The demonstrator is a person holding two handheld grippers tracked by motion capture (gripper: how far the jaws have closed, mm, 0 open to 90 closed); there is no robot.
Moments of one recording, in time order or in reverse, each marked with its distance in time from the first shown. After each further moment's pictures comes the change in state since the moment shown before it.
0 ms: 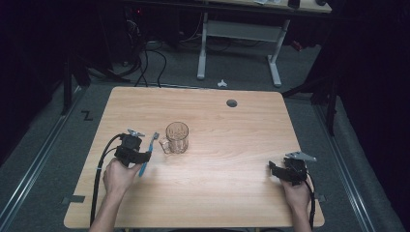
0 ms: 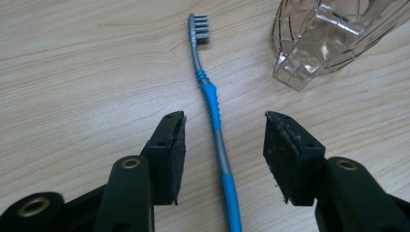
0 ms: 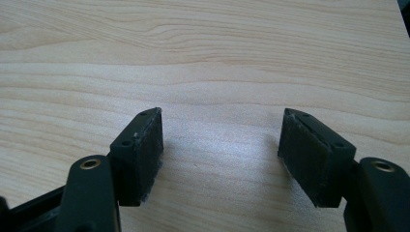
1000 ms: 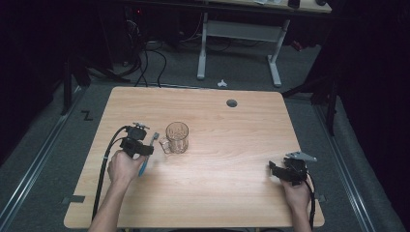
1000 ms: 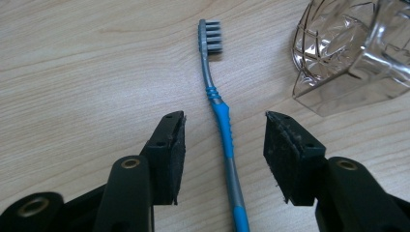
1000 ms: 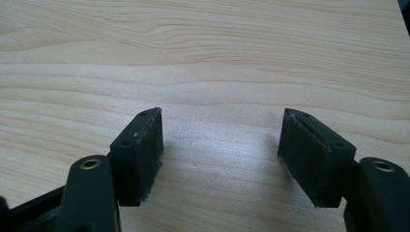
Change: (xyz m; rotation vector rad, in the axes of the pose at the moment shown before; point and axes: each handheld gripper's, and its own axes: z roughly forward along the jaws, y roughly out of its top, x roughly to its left) left arm 0.003 0.026 0.020 0.091 0.035 -0.004; right arm 0.000 0.000 0.000 -0.001 0.001 0.002
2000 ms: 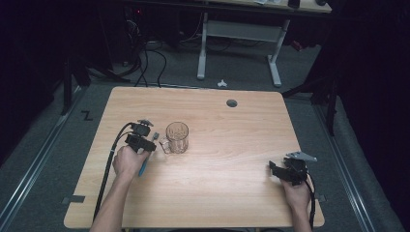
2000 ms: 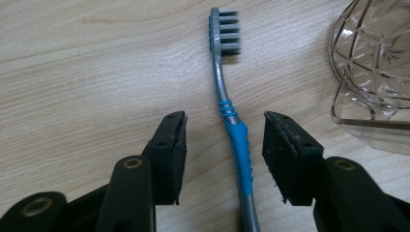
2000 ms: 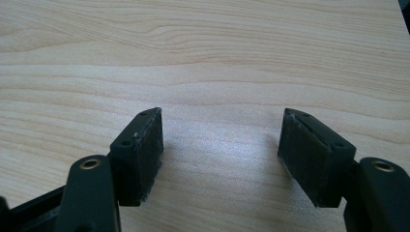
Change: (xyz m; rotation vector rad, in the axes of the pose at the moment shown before) left arm 0.005 0.016 0.035 0.098 0.008 -0.012; right arm 0.000 0.000 0.000 -0.001 0.003 0.007
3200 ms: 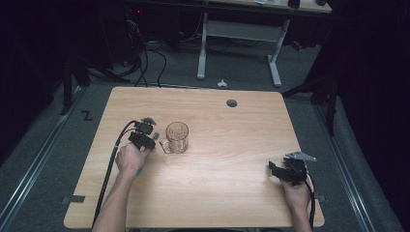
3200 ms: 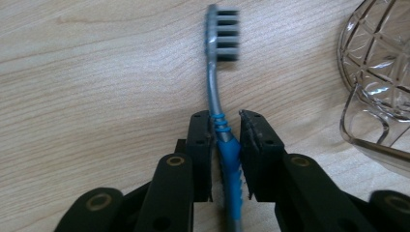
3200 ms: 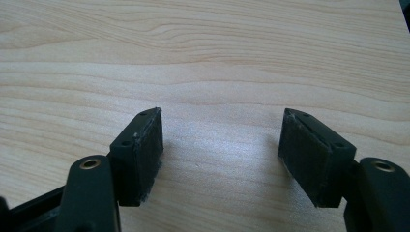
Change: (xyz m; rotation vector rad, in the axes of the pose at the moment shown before) left arm 0.001 0.012 0.012 0.059 -0.021 0.007; right arm 0.001 0.000 0.000 0.002 -0.001 -0.014
